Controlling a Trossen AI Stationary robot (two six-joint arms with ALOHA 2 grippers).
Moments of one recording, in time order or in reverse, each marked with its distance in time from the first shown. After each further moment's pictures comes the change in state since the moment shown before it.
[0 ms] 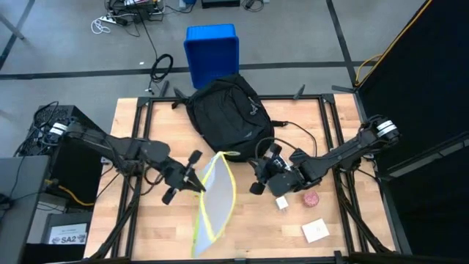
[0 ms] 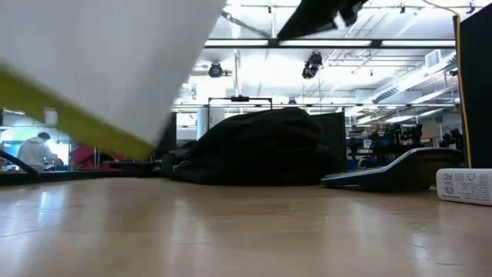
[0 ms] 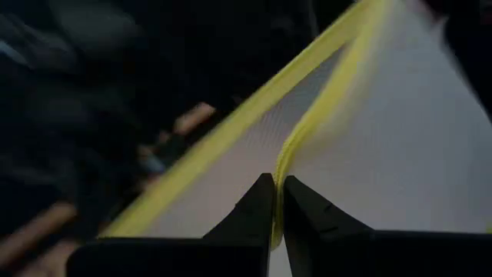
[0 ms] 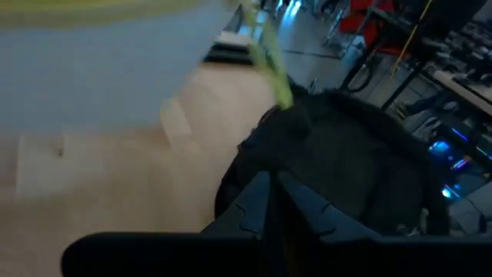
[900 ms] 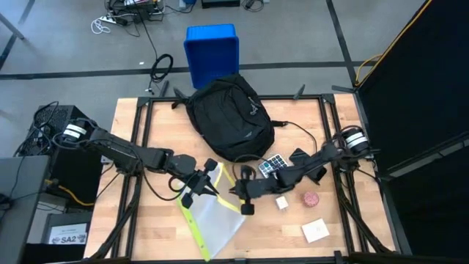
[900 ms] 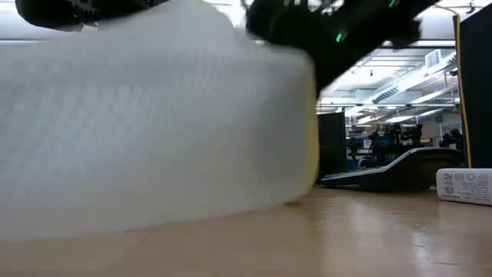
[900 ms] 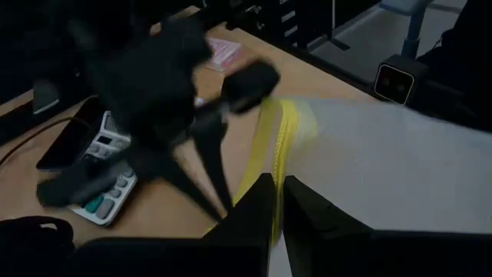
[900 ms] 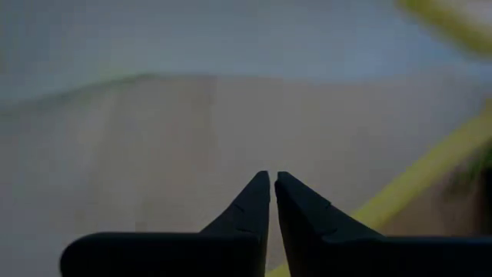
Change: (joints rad) left arm 0.027 0.252 -0.088 0.168 -0.072 -0.062; right arm -0.117 0.379 0.000 0.339 -0.670 -0.001
